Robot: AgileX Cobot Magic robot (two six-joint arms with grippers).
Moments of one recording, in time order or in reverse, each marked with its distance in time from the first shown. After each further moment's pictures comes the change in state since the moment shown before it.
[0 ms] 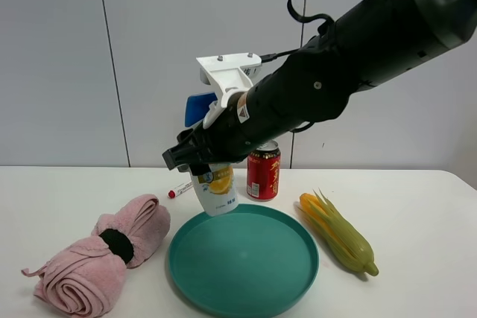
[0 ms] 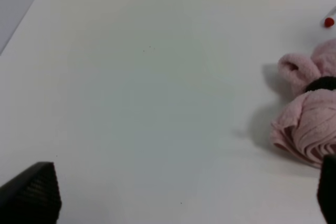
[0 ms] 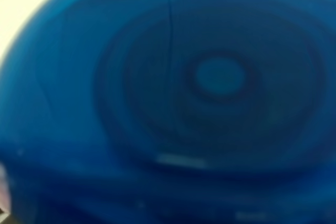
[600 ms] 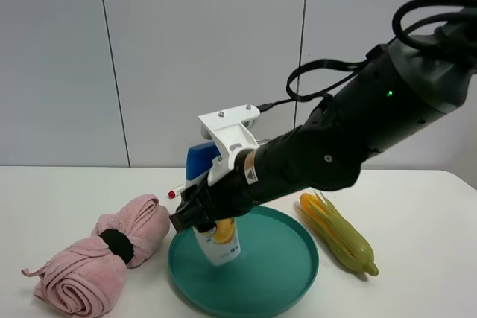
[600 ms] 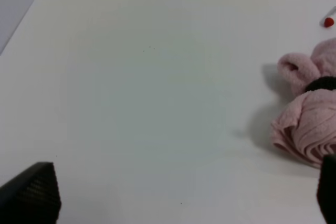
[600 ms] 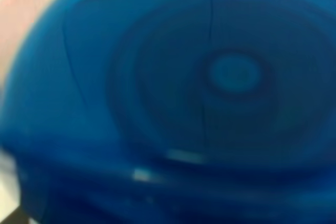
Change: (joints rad) left arm 0.000 0.000 0.000 0.000 0.000 0.000; right arm 0.000 0.064 0.187 0.009 -0.222 -0.047
